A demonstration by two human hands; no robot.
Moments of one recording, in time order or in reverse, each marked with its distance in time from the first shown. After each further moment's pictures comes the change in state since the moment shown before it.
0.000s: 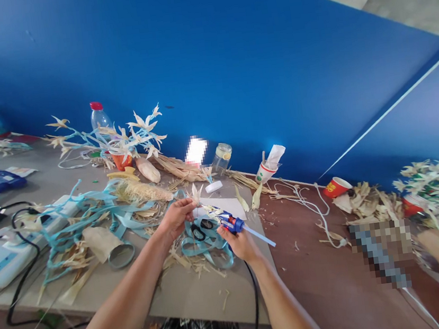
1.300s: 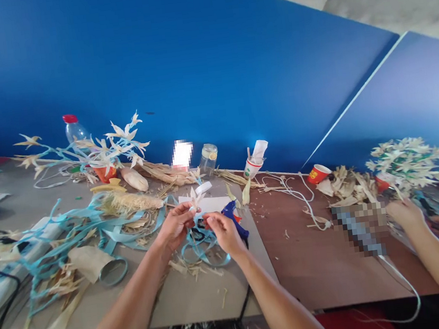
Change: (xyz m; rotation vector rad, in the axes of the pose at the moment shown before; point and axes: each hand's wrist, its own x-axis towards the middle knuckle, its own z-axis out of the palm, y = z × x) left_hand -0.013 0.002 0.023 -0.146 -0.097 -0.055; right_hand 0.013 -0.011 0.020 0.292 0.111 -0.089
